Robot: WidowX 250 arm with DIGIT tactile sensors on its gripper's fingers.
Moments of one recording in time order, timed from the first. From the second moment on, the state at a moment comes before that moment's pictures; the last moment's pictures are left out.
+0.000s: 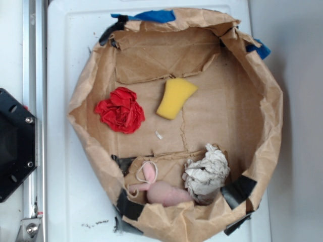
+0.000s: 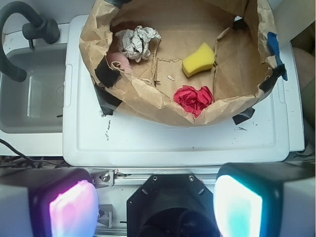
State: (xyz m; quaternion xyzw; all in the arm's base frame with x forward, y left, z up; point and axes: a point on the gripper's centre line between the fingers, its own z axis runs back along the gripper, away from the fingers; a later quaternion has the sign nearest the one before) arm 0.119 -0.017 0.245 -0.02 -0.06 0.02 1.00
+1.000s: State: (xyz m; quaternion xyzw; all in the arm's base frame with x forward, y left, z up) arm 0.229 -0.029 0.193 0.01 -0.09 0.10 0.99
